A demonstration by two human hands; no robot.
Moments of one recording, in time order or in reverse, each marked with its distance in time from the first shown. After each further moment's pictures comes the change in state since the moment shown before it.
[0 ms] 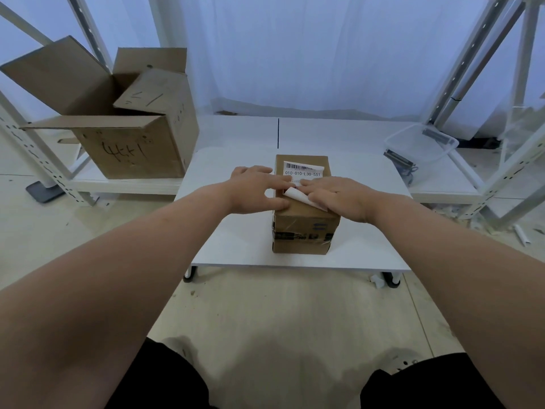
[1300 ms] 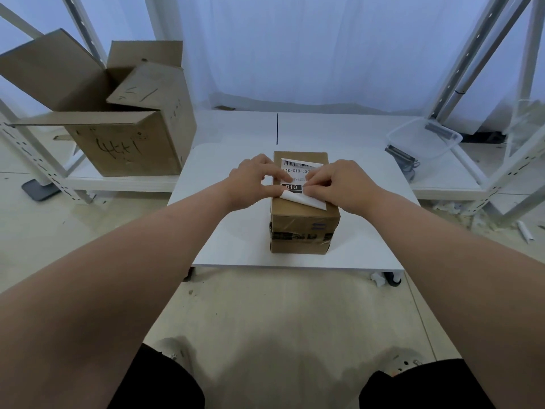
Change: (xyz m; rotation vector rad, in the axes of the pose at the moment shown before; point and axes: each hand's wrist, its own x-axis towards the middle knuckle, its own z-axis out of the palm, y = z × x) left_hand 0.013 -0.005 0.008 -0.335 0.174 -0.074; right_hand 0.012 0.006 0.000 0.058 0.308 -0.040
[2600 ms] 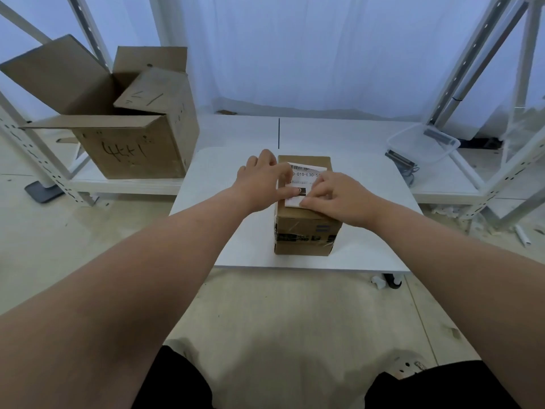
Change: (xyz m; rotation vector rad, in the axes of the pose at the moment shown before) left_hand 0.002 0.012 0.004 0.324 0.083 -0.046; right_hand -0.015 -0.014 0.007 -0.024 -0.076 -0.010
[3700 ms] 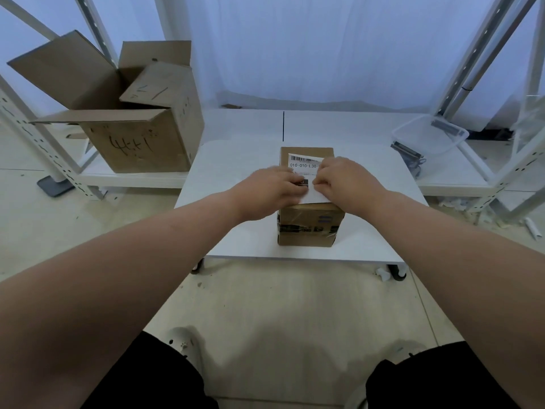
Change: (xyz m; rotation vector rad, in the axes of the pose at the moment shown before) left_hand -0.032 0.006 -0.005 0.066 -0.114 0.398; right_hand 0.009 0.008 0.001 -0.356 0.094 -0.067
